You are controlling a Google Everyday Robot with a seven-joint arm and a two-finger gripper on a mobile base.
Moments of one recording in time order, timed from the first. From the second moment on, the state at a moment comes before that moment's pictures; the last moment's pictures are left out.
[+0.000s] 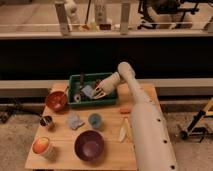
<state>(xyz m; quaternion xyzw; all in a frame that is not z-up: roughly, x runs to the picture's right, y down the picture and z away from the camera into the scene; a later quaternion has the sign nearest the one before) -0.047 0.026 0.926 -0.15 -0.57 -0.27 0.76</state>
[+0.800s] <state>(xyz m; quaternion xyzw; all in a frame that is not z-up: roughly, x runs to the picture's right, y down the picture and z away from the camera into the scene) 0.015 0.005 0.931 -0.13 -0.53 -0.24 0.80</state>
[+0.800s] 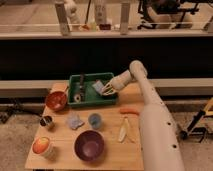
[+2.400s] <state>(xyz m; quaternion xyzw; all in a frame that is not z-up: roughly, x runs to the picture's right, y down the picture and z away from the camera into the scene) -0.041 0.027 0.924 -0.16 -0.57 -0.29 0.75</state>
